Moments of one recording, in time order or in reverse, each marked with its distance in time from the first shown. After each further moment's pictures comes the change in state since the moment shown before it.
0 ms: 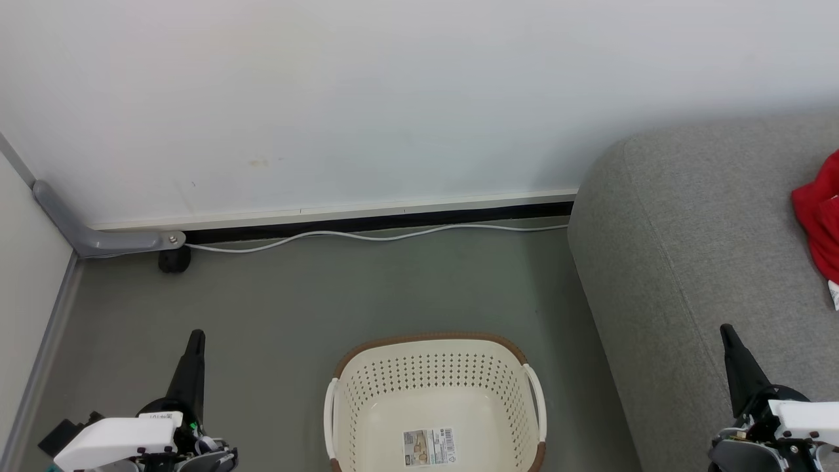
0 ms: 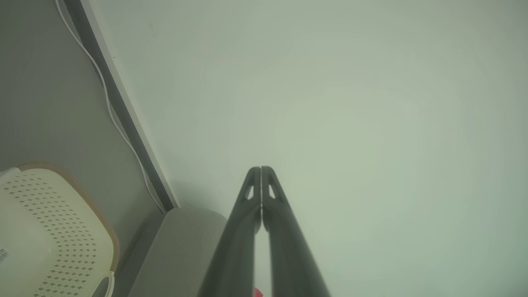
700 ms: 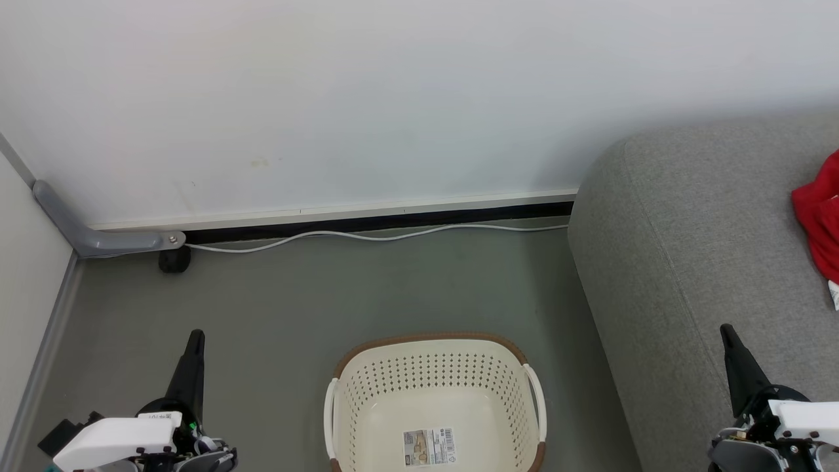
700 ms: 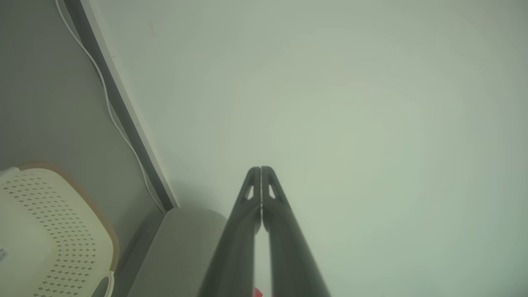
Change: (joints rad) left arm 0.000 -0.001 0.004 0.000 0.000 0.000 0.005; right arm 0.000 0.000 0.000 0.000 0.000 0.000 0.000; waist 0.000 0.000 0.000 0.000
